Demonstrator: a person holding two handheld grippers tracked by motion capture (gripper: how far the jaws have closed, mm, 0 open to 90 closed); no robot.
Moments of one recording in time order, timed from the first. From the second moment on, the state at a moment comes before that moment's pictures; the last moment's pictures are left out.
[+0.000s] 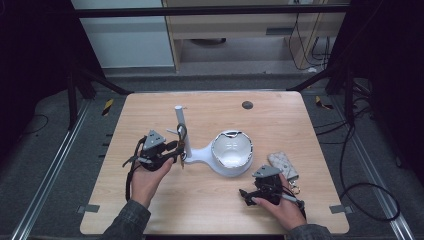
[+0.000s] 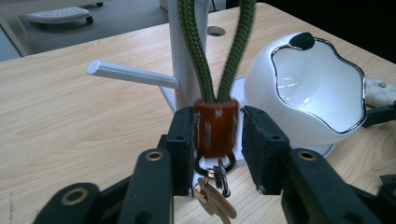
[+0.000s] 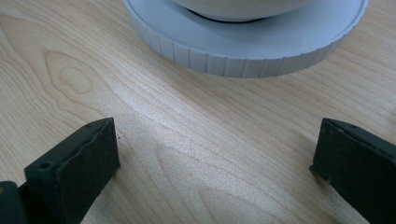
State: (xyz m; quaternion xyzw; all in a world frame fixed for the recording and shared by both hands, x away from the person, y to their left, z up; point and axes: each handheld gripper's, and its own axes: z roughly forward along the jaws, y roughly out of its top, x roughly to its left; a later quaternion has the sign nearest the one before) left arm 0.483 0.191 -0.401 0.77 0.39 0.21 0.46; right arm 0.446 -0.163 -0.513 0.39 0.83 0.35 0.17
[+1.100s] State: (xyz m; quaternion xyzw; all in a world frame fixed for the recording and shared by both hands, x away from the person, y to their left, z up) left arm 0.497 0.261 -0.478 0.79 0.42 0.26 0.36; right arm 0.436 -0.185 -0.451 0.39 0.85 0.30 0.20
